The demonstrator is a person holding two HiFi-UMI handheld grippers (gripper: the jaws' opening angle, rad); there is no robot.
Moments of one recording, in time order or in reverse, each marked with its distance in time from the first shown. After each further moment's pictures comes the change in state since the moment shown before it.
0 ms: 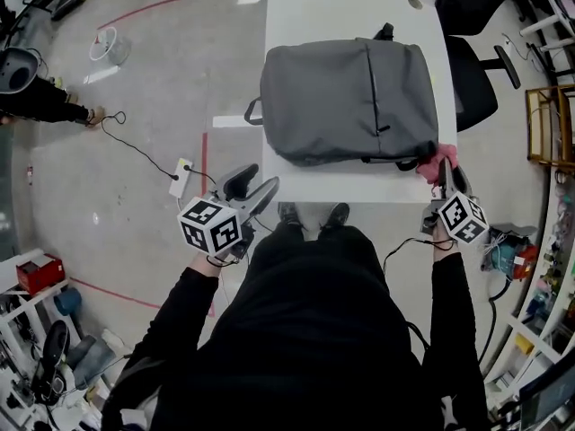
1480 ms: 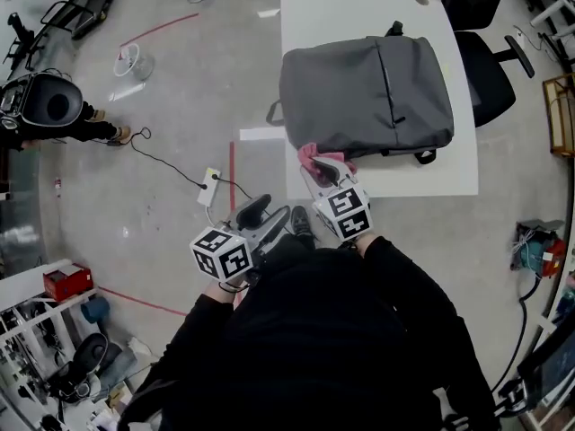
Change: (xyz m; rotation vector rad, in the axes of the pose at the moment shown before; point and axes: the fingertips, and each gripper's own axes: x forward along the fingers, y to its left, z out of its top) left arm -0.063 -0.023 -0.040 -0.061 0.038 0.007; right arm 0.000 0.383 -0.123 -0.395 0.135 0.692
